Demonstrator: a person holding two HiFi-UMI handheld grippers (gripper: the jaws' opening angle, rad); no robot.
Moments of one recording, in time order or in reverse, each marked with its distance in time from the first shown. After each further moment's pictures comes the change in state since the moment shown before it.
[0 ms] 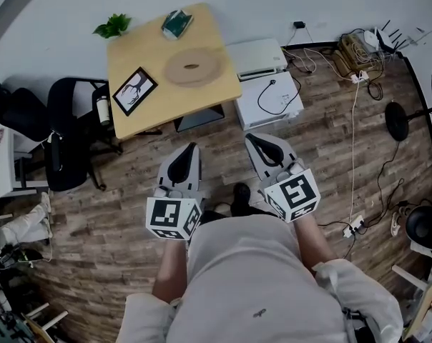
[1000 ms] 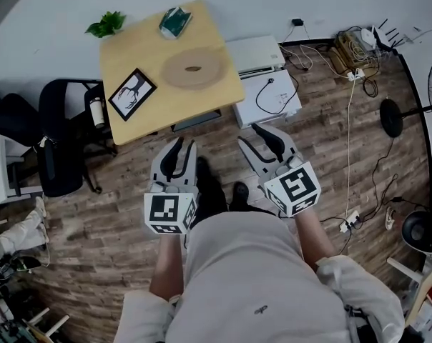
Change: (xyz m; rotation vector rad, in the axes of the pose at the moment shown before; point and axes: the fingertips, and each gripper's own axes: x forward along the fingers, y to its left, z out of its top) left arm 0.034 0.070 0.001 0.061 0.045 0.006; right arm 0.065 -0.008 0.011 0.001 0.077 0.004
